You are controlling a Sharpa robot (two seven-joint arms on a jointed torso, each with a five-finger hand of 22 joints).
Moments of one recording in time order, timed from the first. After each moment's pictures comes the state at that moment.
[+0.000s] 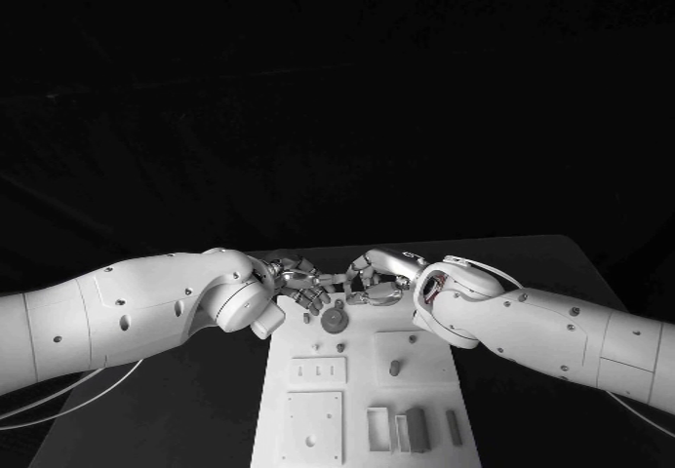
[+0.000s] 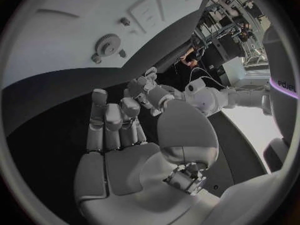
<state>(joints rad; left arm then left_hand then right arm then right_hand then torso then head) 1.43 -0.69 -0.23 1.42 -0.40 -0.24 -0.27 1.26 -0.04 -0.09 0.29 0.05 0.92 0.15 0.33 0.44 1.21 0.09 0.21 0.17 1.06 0.06 0.41 0.74 0.06 1.05 -0.04 0.20 0.84 1.24 -0.56 -0.08 1.30 -1.32 -0.29 0.04 1.08 -0.06 0.59 -0.28 0.13 0.94 0.10 0.36 0.47 1.15 0.00 1.17 1.06 1.10 -0.09 1.54 0.91 0.26 0.99 0.05 0.91 1.31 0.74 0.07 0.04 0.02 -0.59</state>
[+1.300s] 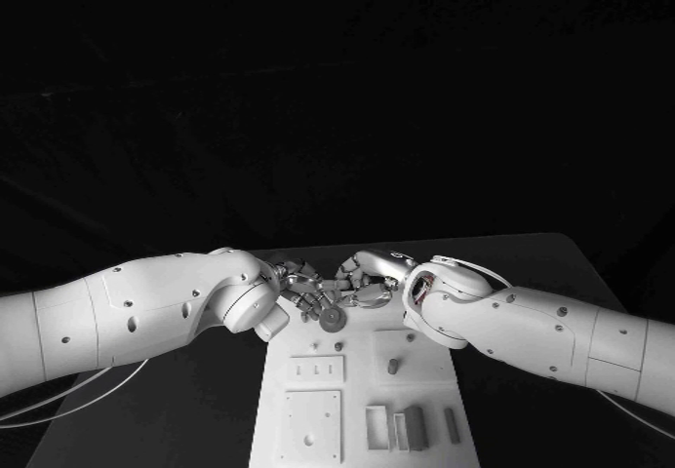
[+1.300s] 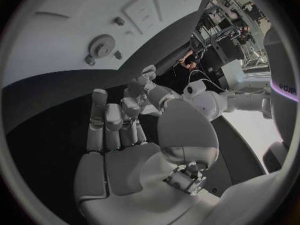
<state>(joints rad) 1.43 -0.66 -0.23 1.42 -0.43 -0.25 -0.35 1.30 -0.05 -0.09 0.29 0.05 1.02 0.11 0.35 0.43 1.27 0.05 0.25 0.24 1.14 0.02 0.43 0.84 0.07 1.11 -0.08 0.24 0.90 1.24 -0.54 -0.08 1.31 -1.36 -0.28 0.02 1.08 -0.06 0.59 -0.28 0.13 0.94 0.10 0.36 0.49 1.16 0.00 1.17 1.06 1.11 -0.09 1.54 0.90 0.26 0.99 0.05 0.91 1.31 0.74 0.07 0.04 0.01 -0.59</state>
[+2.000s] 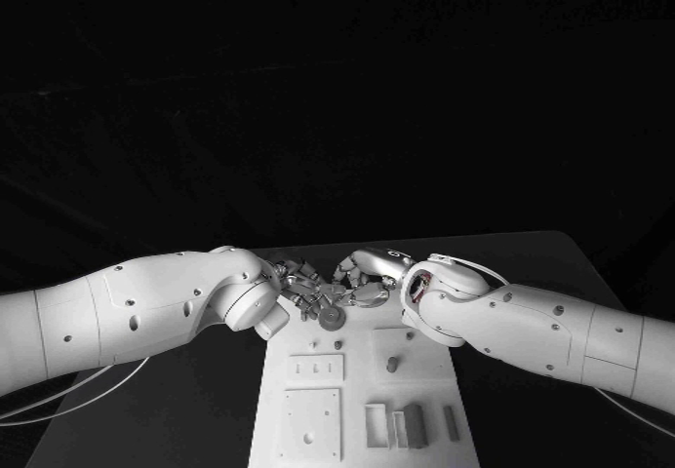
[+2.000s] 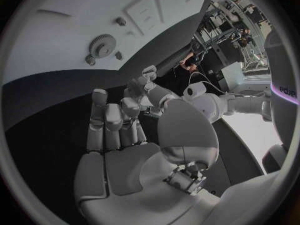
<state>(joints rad) 1.43 -0.65 -0.23 1.42 -0.44 -0.25 -0.37 1.45 -0.04 0.00 0.29 0.05 1.03 0.10 0.35 0.43 1.28 0.05 0.25 0.26 1.14 0.01 0.44 0.85 0.05 1.11 -0.08 0.25 0.92 1.24 -0.53 -0.08 1.30 -1.38 -0.28 0.01 1.08 -0.06 0.59 -0.28 0.13 0.94 0.10 0.36 0.48 1.16 0.00 1.17 1.06 1.11 -0.10 1.54 0.90 0.26 0.99 0.05 0.91 1.31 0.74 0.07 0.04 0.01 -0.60</state>
